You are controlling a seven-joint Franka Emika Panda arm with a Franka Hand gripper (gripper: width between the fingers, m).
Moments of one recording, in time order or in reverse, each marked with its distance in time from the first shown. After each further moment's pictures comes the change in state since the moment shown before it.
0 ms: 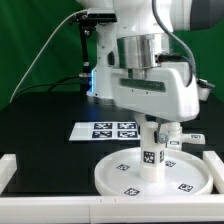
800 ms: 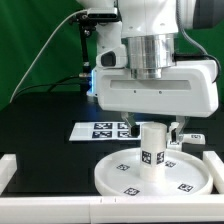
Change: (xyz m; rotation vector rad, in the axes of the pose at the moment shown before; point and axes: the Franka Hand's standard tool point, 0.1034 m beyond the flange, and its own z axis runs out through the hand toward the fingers) arm -0.002 0.001 0.000 -0.032 -0.017 -0.722
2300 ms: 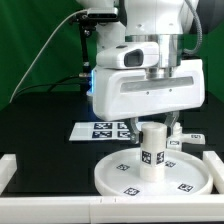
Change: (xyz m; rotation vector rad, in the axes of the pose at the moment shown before) arm 0.006 0.002 0.000 -0.072 0.021 -0.989
